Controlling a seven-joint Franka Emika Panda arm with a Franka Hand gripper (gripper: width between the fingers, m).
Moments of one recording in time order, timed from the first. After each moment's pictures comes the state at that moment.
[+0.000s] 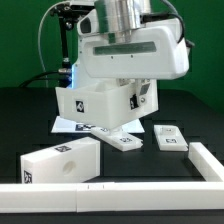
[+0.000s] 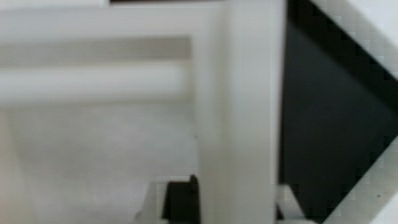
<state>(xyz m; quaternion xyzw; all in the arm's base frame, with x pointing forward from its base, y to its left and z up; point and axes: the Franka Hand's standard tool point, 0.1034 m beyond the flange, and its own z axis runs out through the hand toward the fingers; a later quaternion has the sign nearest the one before) 0.530 0.034 0.102 -0.89 0.44 0.01 0.09</state>
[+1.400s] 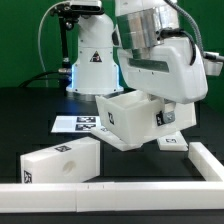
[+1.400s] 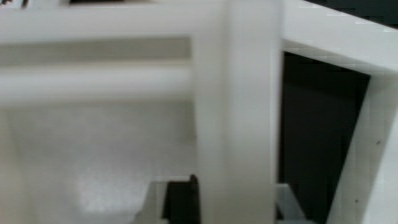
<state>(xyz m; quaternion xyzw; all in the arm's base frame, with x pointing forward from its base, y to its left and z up) 0.579 0.071 0.082 -0.76 0.64 0.07 0.10</state>
